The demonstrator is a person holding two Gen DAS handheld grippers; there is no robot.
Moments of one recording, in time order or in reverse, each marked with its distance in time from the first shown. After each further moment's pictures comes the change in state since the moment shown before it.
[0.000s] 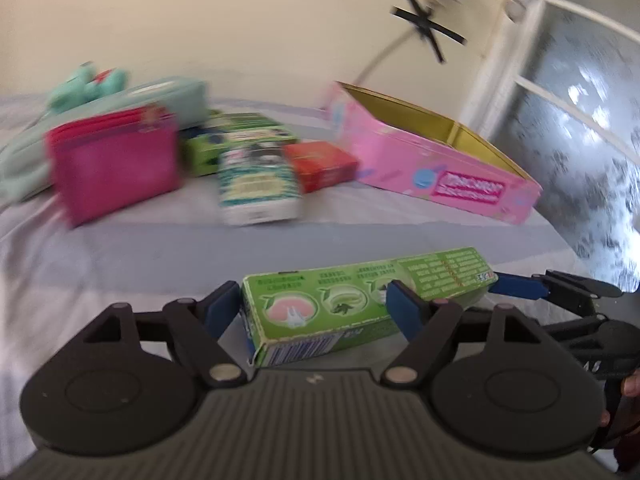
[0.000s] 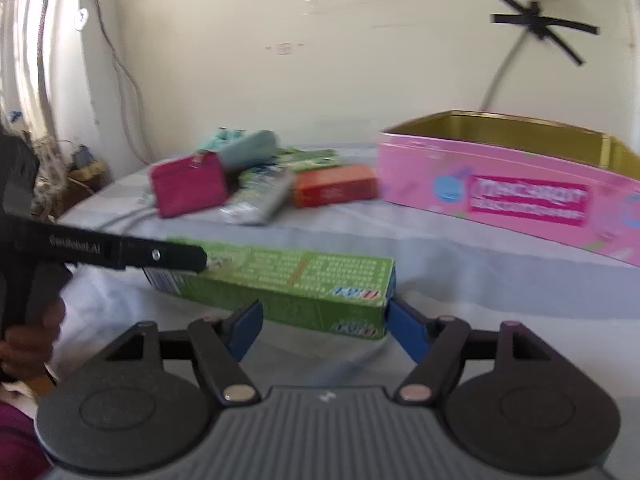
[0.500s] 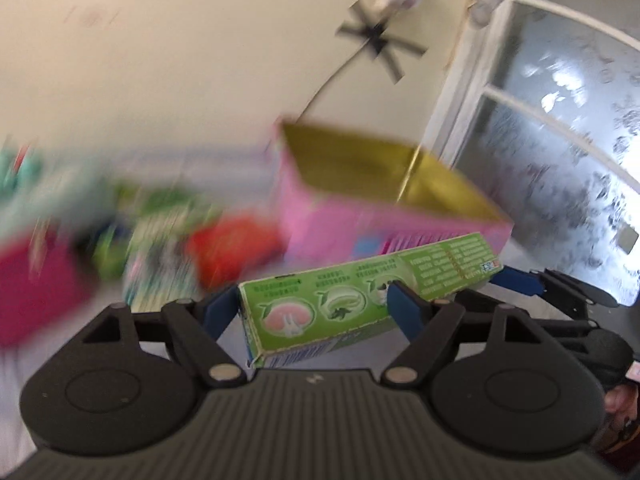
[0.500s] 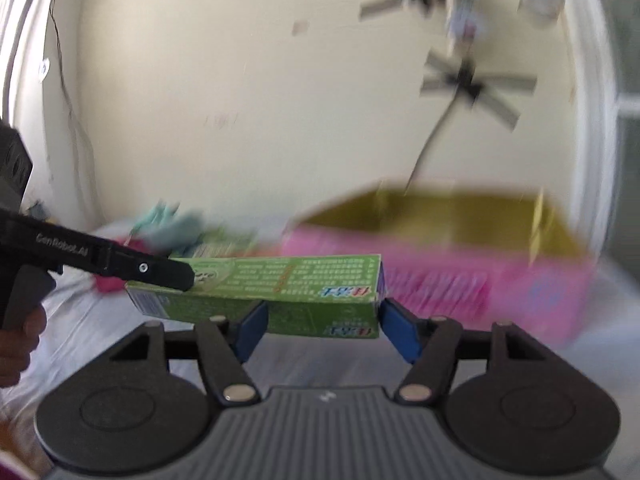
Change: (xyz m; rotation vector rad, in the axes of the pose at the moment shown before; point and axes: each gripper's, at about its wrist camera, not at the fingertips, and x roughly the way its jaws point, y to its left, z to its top) left arm 0.034 -0.058 0.081 0.083 -0.080 -0.065; right arm -0.020 -0.053 0.038 0.004 -0.234 -0.153
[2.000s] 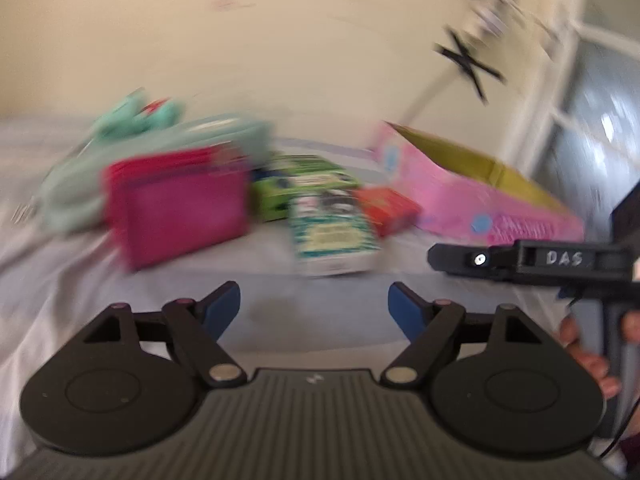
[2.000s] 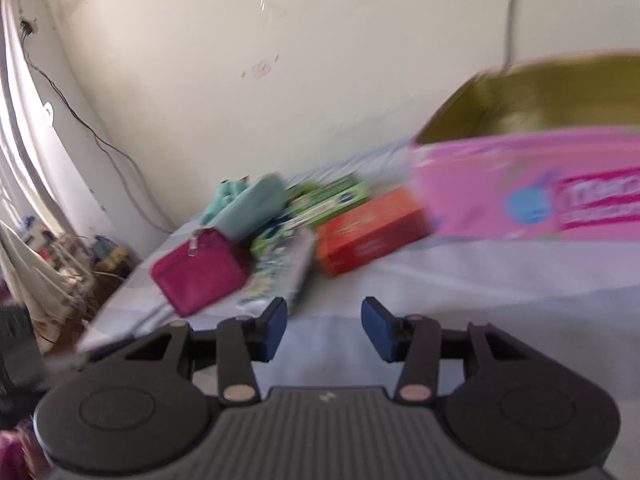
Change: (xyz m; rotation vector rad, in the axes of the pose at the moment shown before) left arm -0.059 0.096 -0.080 -0.172 -0.059 0.184; right arm 0.140 0.077 0.007 0.338 0.267 0.327
